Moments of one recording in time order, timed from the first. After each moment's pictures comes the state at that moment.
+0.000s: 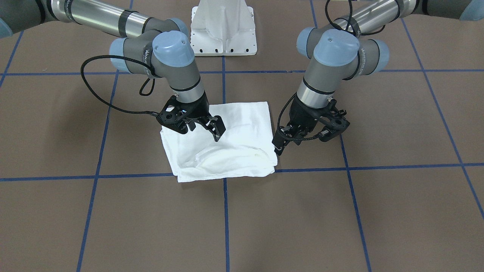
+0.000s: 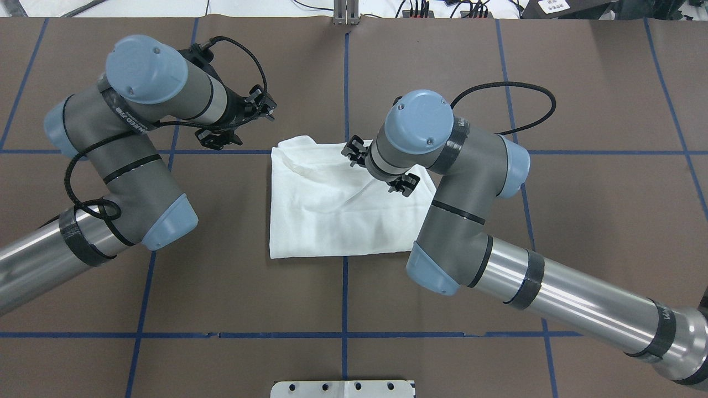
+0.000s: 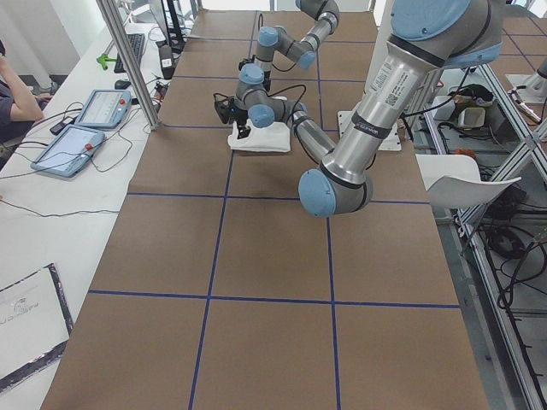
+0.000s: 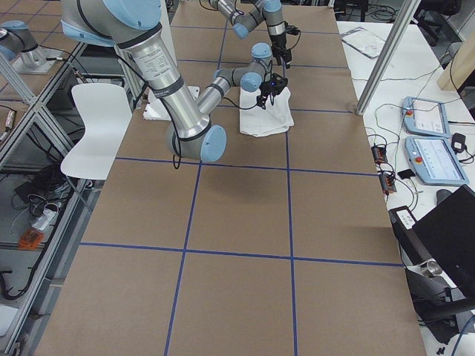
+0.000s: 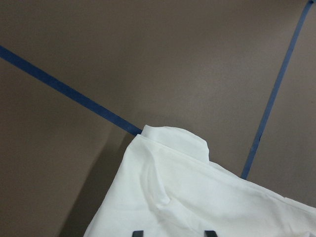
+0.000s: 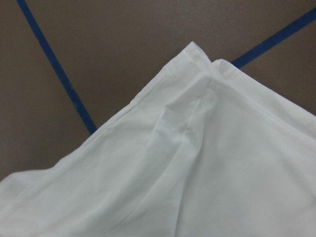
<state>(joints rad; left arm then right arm) -0.76 -2.15 -1.63 -1.91 -1.88 -1.68 0.55 -0.85 1.55 -1.36 1.81 1.72</state>
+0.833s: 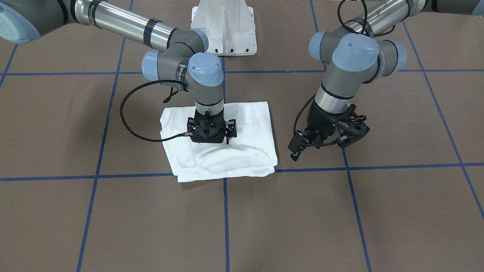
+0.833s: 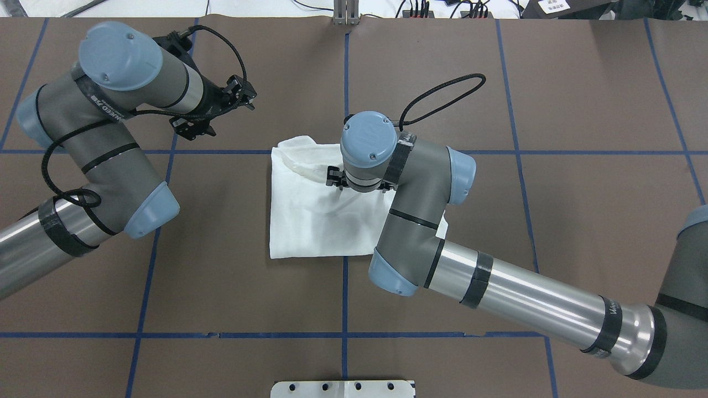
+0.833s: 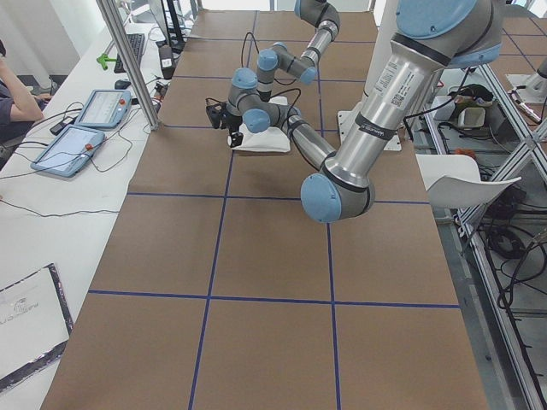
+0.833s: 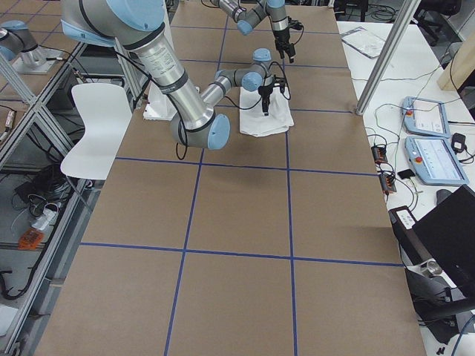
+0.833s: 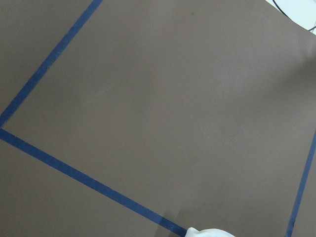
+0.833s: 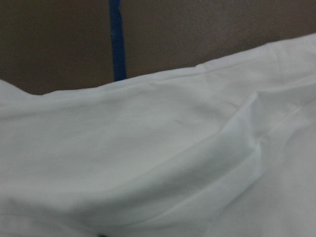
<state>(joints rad) -0.79 -2.13 -1.63 -1.90 -1.89 -1.62 0.52 -0.73 1.32 -1.41 1.74 1.27</state>
